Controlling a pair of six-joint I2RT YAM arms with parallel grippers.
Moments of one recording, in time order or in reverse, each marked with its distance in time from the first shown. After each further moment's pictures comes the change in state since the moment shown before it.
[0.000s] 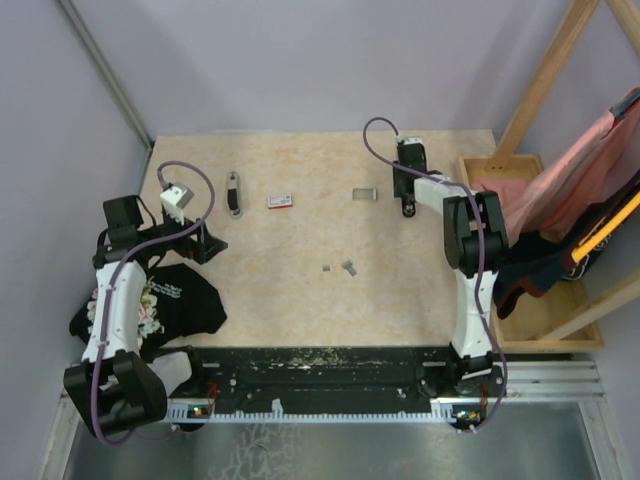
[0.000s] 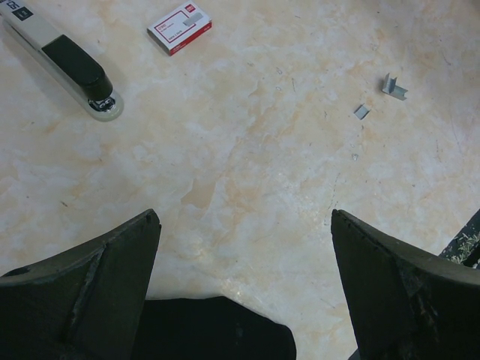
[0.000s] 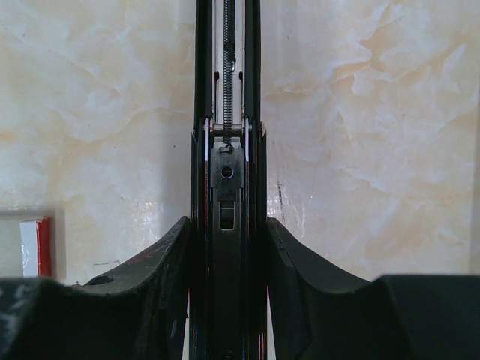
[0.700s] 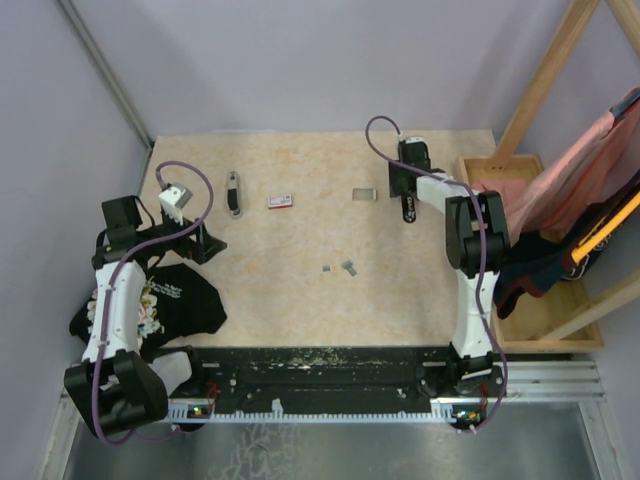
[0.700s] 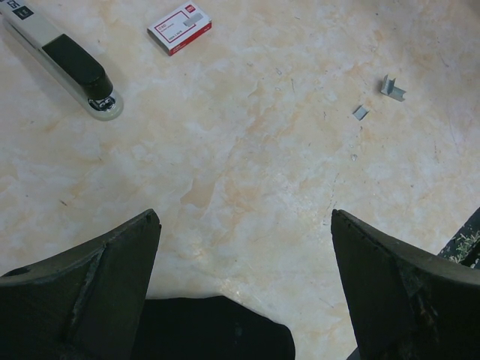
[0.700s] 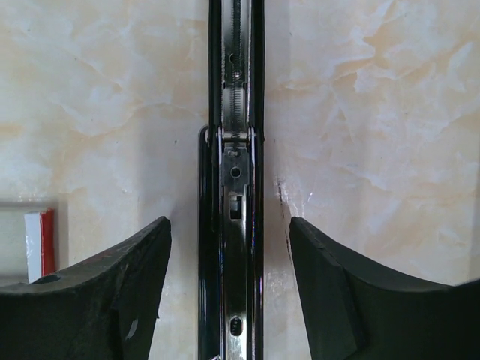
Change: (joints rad) left arm 0.011 0.000 0.000 -0.004 0.010 0.000; right arm -0.014 0.001 0.015 -0.021 -0.035 0.003
